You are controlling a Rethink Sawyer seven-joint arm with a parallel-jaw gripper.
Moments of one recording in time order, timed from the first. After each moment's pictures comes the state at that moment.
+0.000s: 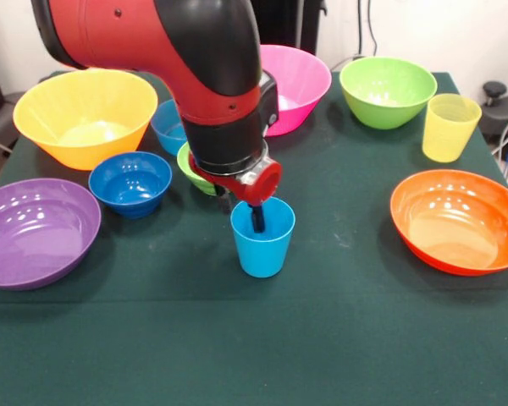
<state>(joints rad) -0.41 -0.34 0.15 1.29 -0.06 0.73 2.18</state>
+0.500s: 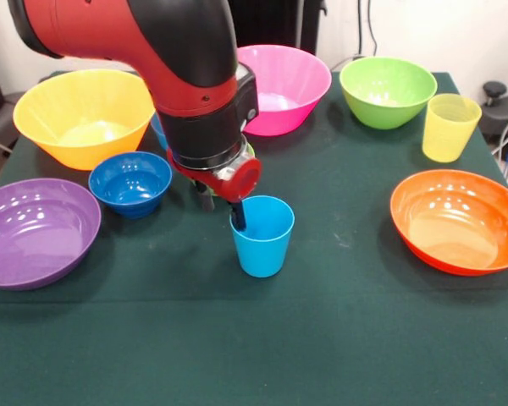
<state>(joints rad) -0.44 -0.36 0.15 1.29 -0.06 0.73 2.18</state>
